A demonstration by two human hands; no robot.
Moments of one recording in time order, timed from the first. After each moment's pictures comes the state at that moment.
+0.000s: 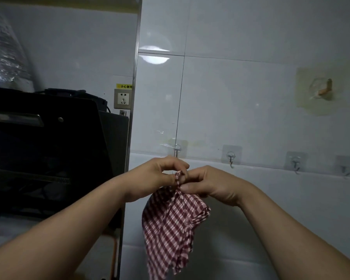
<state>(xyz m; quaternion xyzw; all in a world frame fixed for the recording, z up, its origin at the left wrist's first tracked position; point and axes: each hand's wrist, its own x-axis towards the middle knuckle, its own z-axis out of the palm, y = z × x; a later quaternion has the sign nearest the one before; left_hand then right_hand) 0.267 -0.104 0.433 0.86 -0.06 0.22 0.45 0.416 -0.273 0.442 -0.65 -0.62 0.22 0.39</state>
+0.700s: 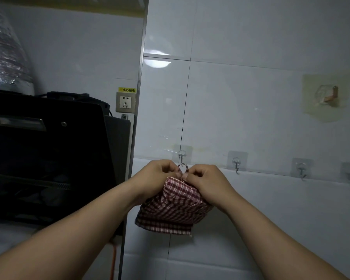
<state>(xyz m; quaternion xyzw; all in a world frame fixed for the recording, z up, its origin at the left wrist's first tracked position) 0.291 -0.082 0.430 0.80 0.06 0.27 0.54 0.417 -0.228 0.429 -0.74 -0.46 -0.06 0.48</state>
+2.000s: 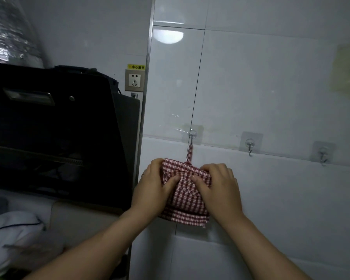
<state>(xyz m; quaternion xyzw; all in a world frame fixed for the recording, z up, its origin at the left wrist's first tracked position) 0.306 -0.072 0.320 0.80 0.18 0.50 0.27 0.425 -0.230 0.344 -0.76 -0.43 -0.35 0.35</state>
